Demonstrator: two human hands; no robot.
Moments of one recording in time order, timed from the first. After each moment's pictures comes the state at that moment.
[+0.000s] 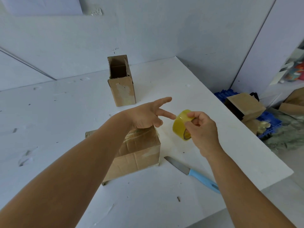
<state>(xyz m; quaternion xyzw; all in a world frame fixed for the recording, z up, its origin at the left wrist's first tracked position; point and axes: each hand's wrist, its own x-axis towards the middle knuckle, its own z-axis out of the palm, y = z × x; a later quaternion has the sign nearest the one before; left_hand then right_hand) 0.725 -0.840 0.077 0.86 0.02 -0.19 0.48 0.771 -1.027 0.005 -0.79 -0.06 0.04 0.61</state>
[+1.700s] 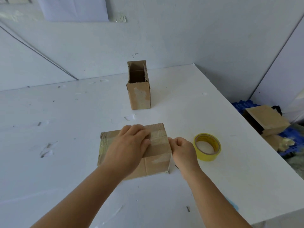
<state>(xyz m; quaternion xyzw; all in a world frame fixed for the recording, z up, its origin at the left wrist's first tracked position) 0.619 -0.825 0.033 0.97 0.10 0.19 0.10 0.720 -0.961 -0.013 -0.80 -0.08 0.16 0.57</state>
